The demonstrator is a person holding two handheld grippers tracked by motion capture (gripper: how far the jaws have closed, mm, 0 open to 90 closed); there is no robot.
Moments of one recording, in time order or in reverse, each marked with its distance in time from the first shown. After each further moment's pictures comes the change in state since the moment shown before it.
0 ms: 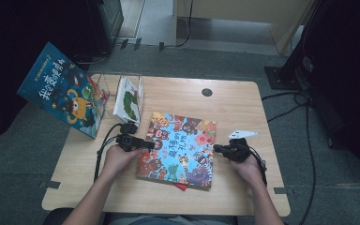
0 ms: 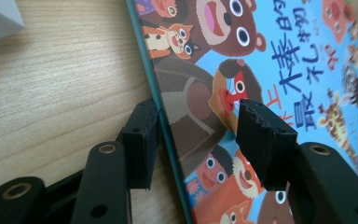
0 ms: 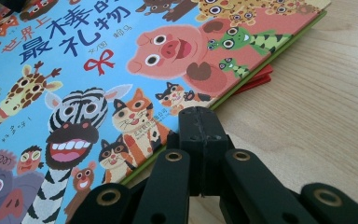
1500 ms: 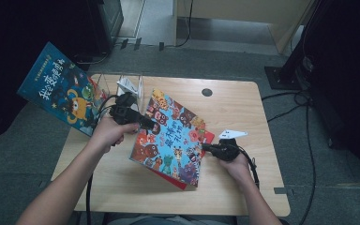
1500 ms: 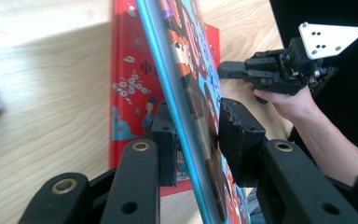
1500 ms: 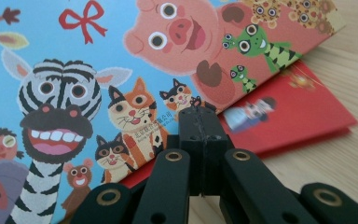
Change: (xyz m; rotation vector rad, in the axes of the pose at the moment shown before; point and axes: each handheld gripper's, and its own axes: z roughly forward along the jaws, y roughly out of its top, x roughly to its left) left arm -0.051 0.071 -0.094 0.076 -0.141 -0.002; right arm 0.019 0.007 0.029 -0.089 0.097 -0.040
